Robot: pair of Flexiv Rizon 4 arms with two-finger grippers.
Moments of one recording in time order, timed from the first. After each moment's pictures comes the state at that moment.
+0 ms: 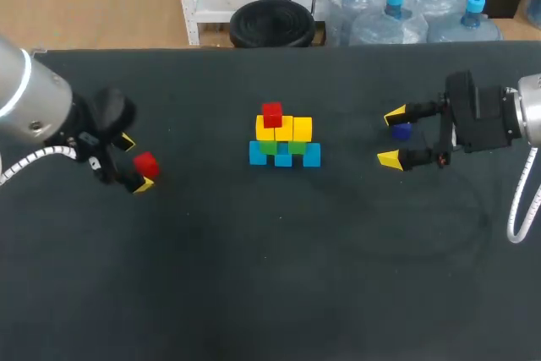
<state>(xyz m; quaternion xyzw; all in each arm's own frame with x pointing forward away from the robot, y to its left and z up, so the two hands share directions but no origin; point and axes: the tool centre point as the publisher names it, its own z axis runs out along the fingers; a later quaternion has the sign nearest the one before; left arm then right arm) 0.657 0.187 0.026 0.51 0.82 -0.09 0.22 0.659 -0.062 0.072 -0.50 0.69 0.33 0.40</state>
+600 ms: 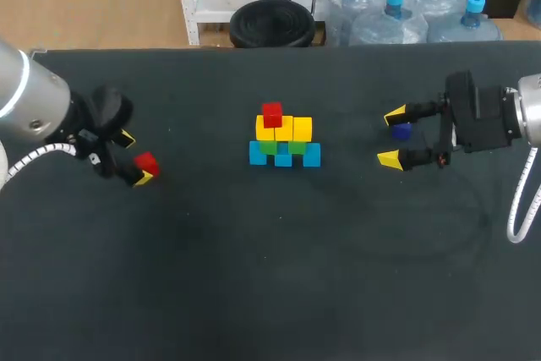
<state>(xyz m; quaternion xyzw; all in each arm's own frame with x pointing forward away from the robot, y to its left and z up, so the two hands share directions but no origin) 0.679 0.193 0.011 0.51 0.82 -0.10 0.23 0.659 -0.062 0.072 -0.50 0.69 0.33 0.40</state>
